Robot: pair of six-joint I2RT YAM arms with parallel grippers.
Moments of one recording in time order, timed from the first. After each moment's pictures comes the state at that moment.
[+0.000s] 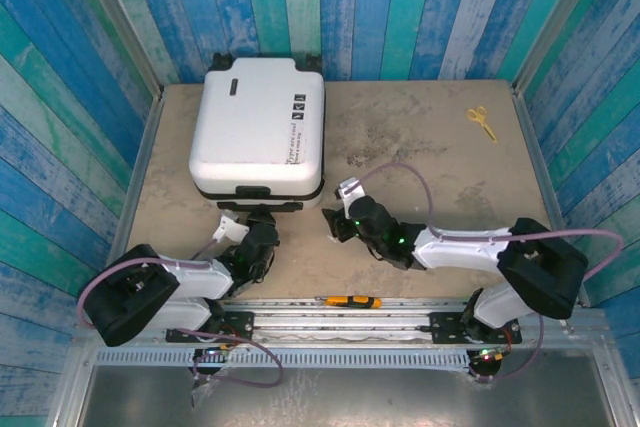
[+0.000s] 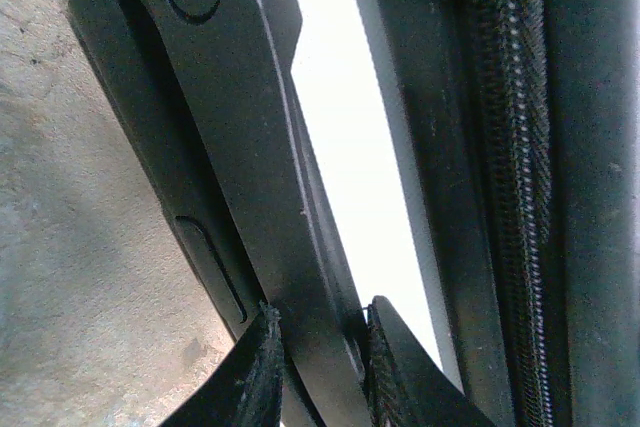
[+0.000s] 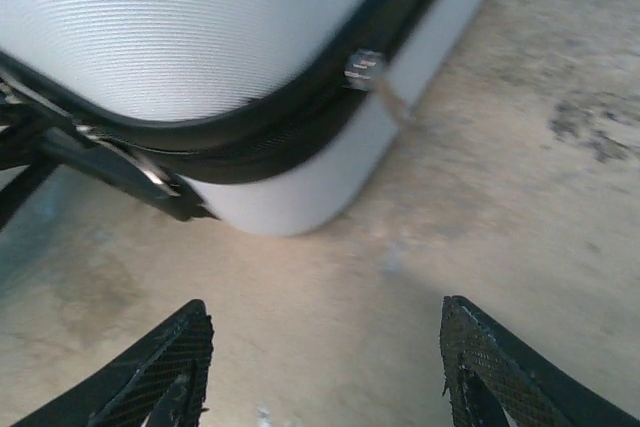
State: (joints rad) left arm -0.80 1.26 0.10 0.67 -0.76 -1.63; right arm 1.00 1.49 0.64 0.33 0.29 0.32
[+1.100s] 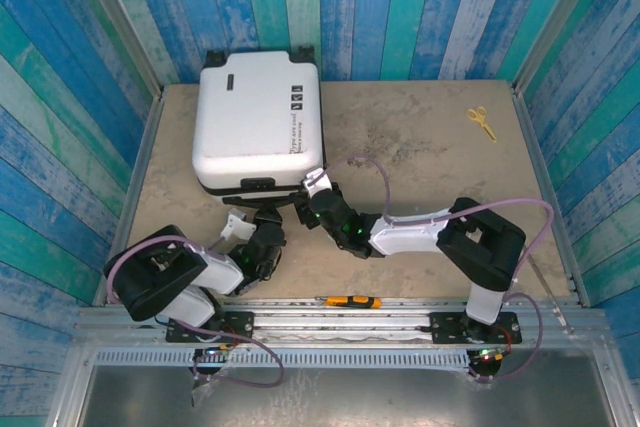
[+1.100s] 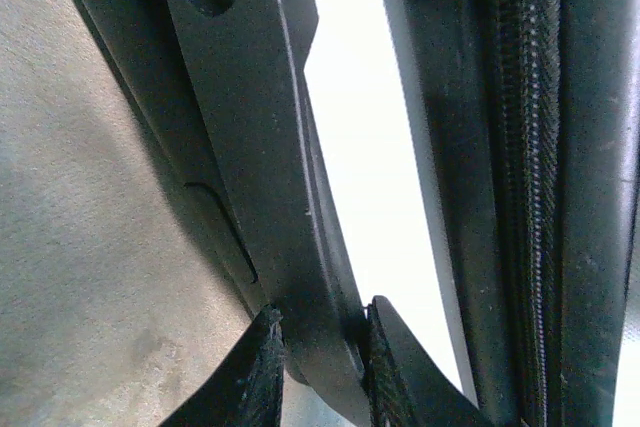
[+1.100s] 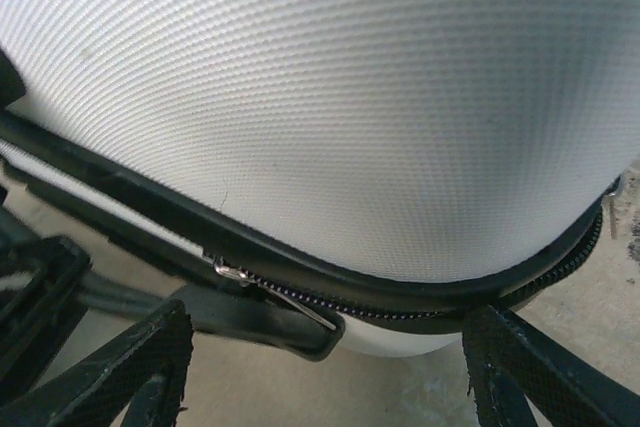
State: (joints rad) left arm -0.83 1.45 0.12 0.88 -0.77 -1.64; right arm 1.06 1.82 0.92 0.42 0.49 0.28
